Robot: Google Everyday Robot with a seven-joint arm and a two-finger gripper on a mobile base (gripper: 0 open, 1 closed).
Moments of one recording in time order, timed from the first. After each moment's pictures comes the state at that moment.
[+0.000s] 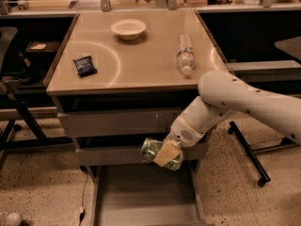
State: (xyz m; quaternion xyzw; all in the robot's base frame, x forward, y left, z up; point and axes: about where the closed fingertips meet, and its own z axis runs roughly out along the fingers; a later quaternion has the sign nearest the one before) arm 0.459 -0.045 0.683 -0.51 0.81 0.28 0.09
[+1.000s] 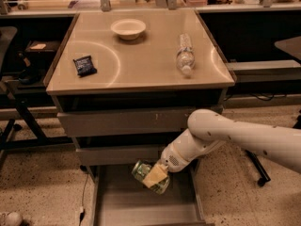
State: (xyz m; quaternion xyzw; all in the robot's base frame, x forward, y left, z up) arm 0.440 -0.012 0.576 -0.44 0.82 0.36 0.07
